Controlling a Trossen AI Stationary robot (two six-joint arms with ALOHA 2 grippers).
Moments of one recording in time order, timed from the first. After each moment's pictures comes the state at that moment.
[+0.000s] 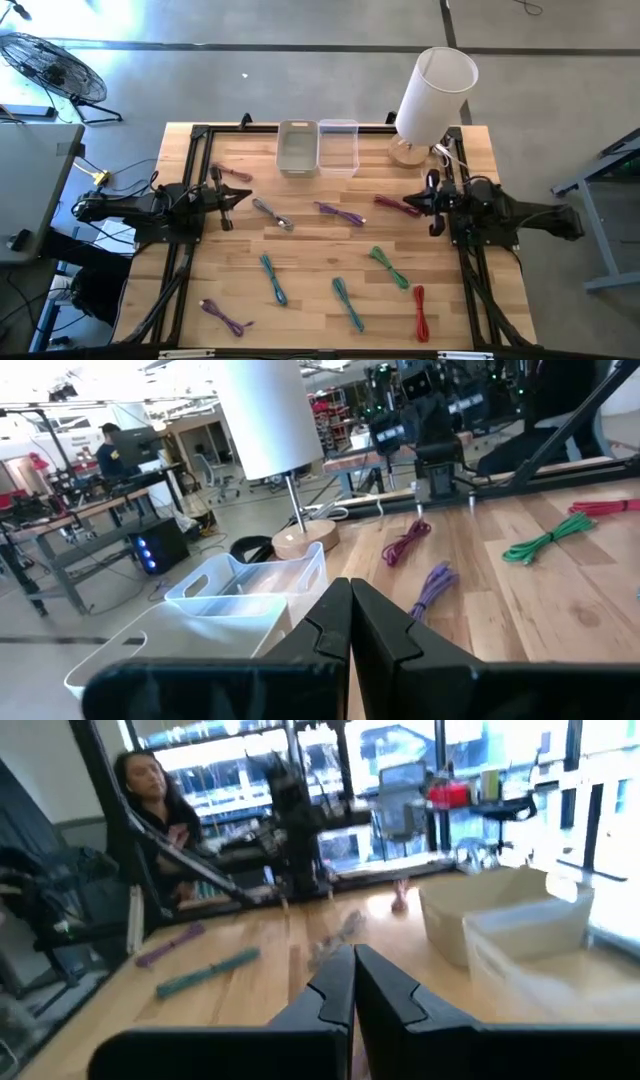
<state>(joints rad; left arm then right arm) -0.06 0.01 0.03 0.03 -0.34 0.26 -0.11 0.03 0.08 0.00 -0.03 0.18</state>
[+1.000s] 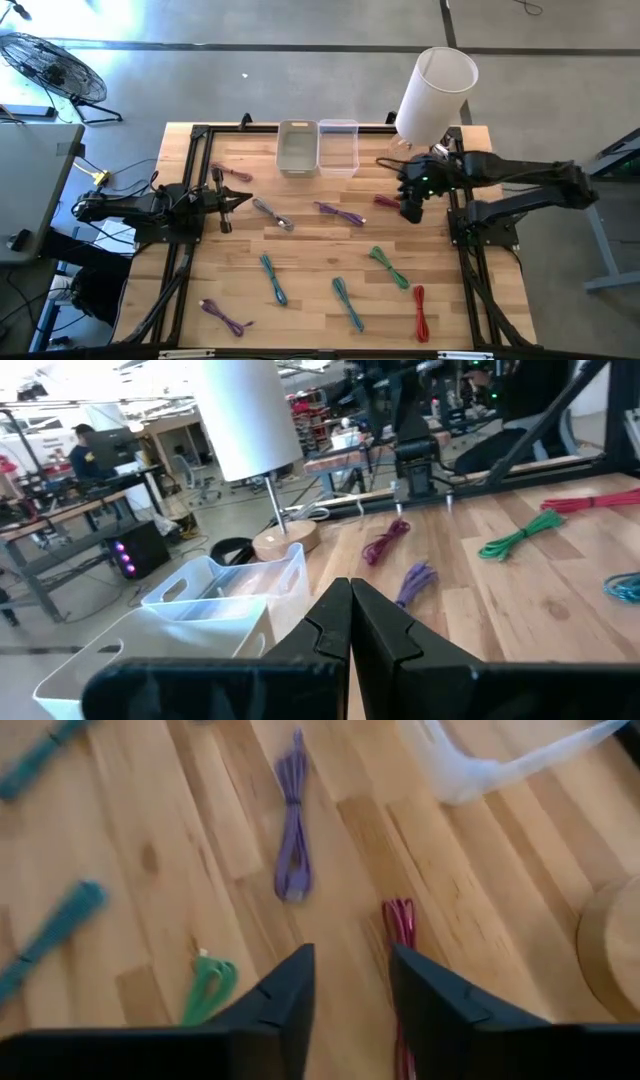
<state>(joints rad) -0.06 0.01 0.03 0.00 -0.29 0.25 -0.11 1.06 1.01 -0.95 0.06 0.31</state>
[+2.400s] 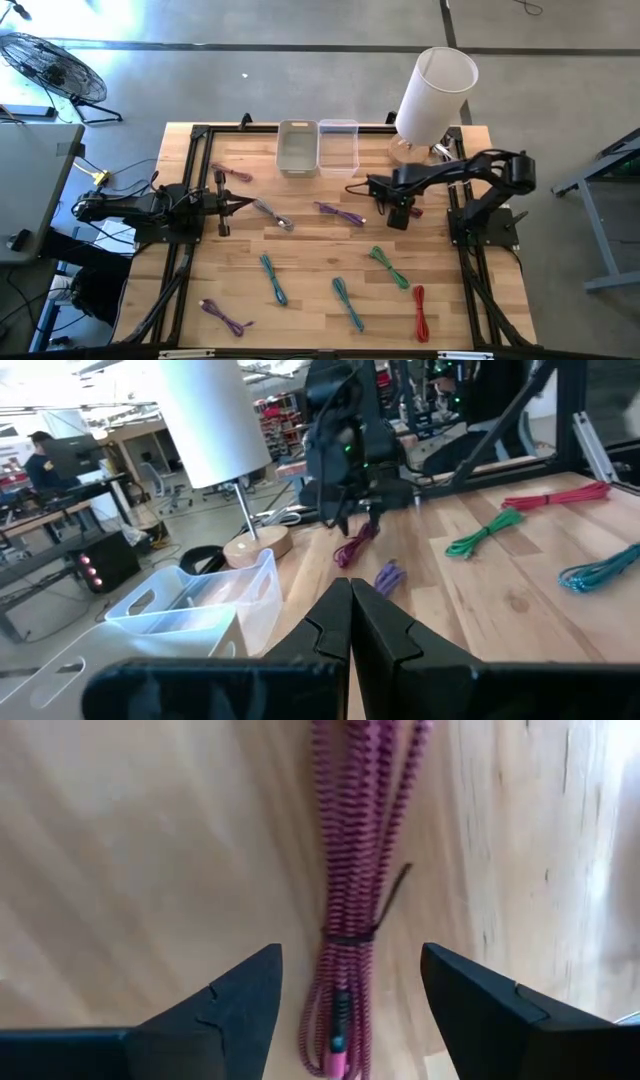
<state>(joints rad) -0.06 0.01 0.03 0.00 -0.21 0.26 -0.24 1.62 0.85 -0.91 0.12 0.10</state>
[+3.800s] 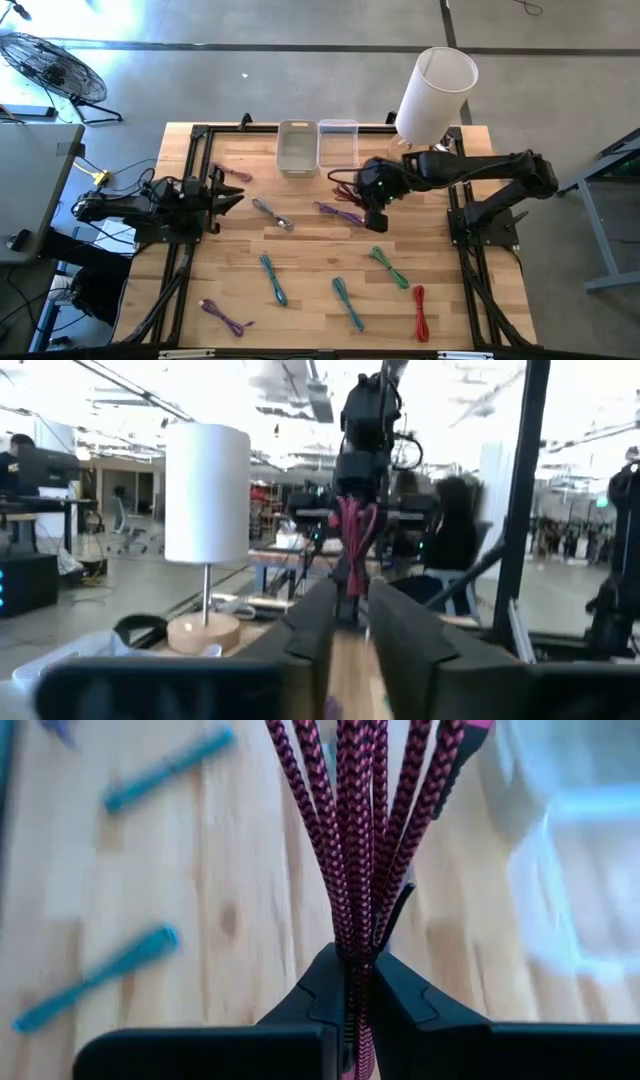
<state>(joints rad) -0.06 0.01 0.07 0.28 -0.15 -0.04 -0.01 1.46 1.40 -0.86 0.00 0.11</state>
